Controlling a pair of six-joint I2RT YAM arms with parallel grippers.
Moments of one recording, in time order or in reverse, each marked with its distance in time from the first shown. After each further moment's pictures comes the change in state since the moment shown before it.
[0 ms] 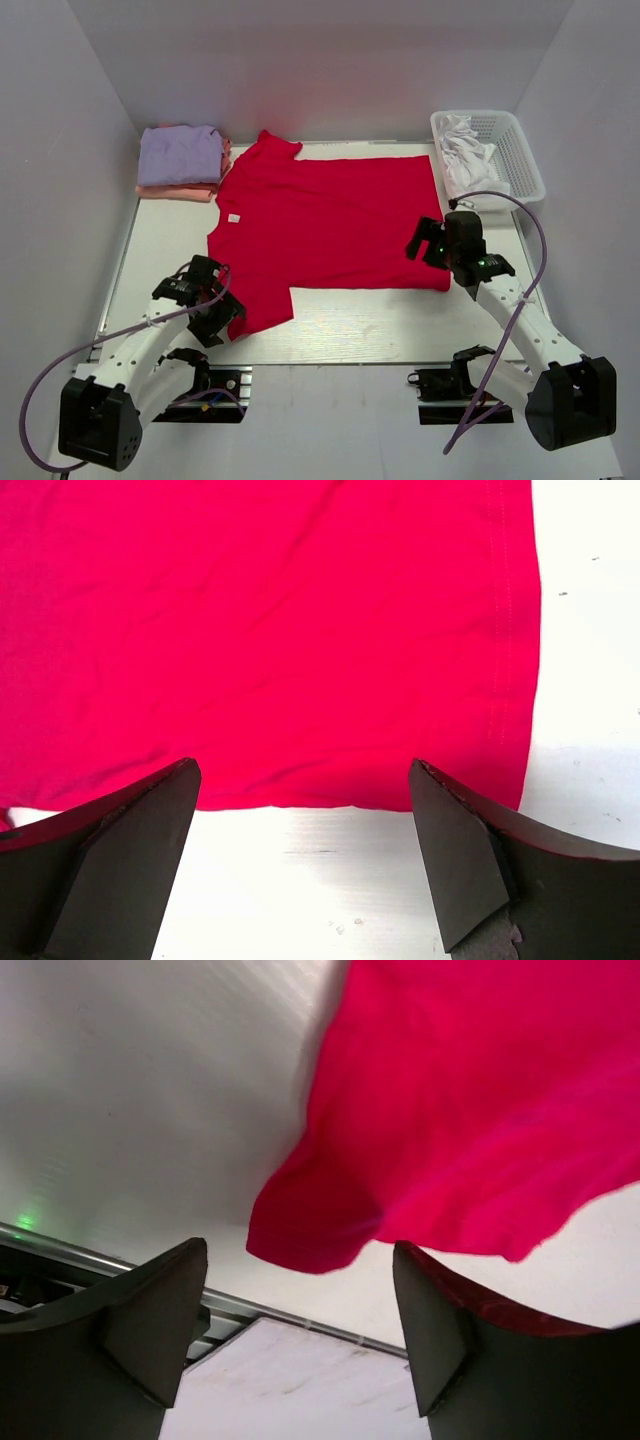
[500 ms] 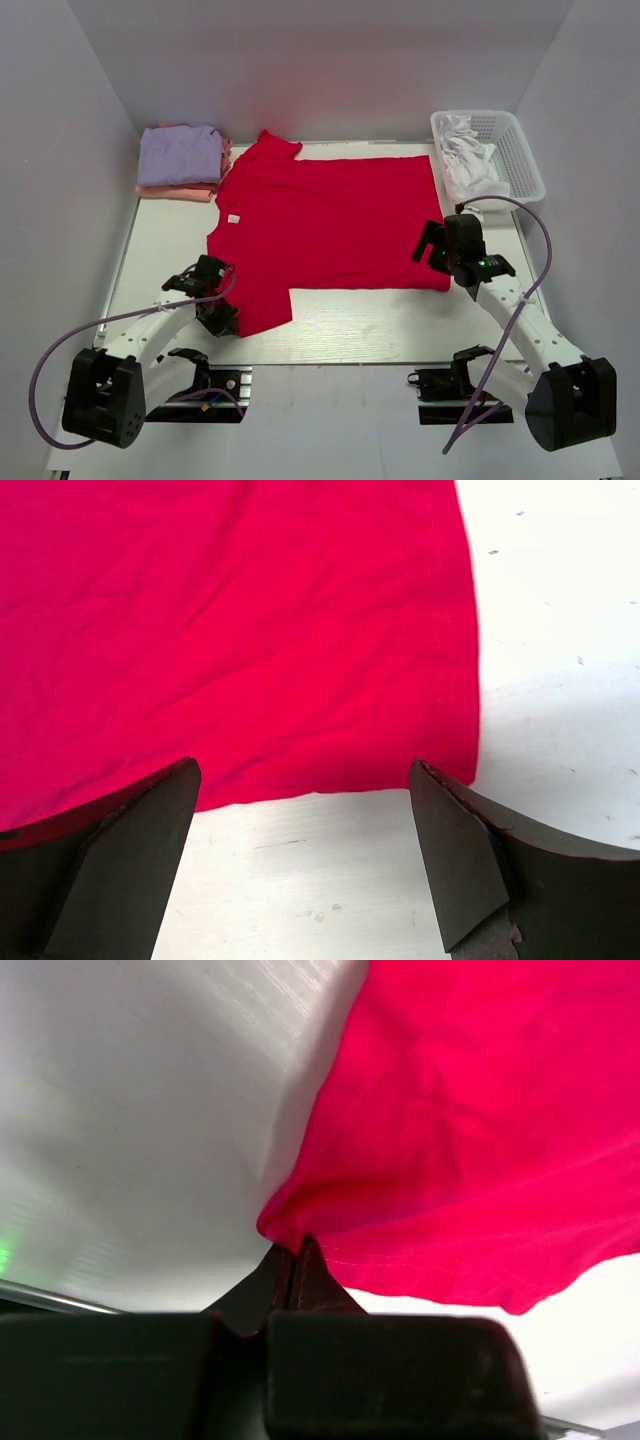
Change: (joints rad) left arm 0.000 0.139 -0.058 0.134 0.002 -0.025; right arm -0.002 -0.002 0.000 -0.074 0.100 0.047
